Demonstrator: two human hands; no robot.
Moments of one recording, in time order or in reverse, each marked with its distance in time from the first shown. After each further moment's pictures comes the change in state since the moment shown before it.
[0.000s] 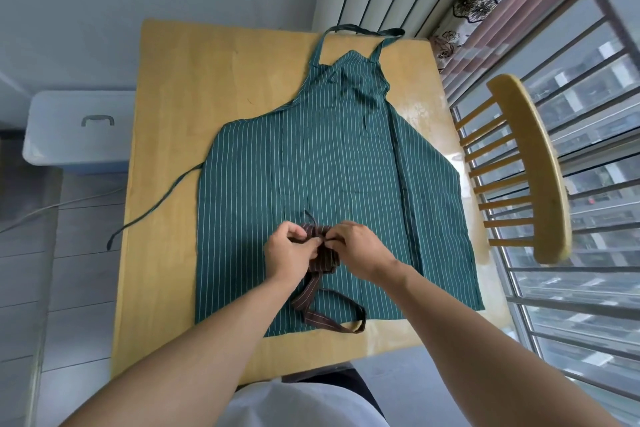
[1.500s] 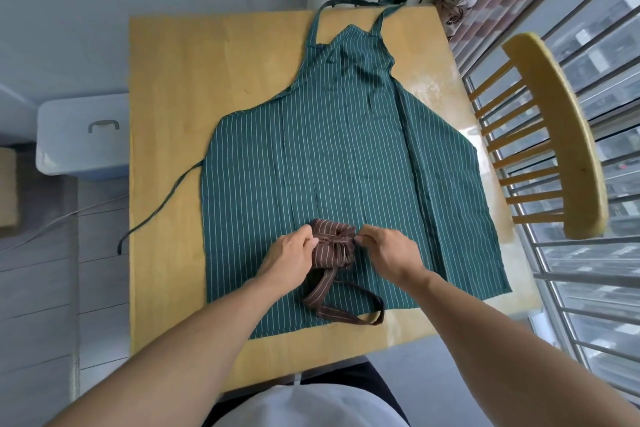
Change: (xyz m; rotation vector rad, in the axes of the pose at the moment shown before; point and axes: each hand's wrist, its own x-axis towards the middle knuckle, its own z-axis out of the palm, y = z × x) left_hand 0.016 -0.020 -0.027 0.691 -0.365 0.314; right_hand -0.011 0.057 0.034 -0.023 0.083 0.189
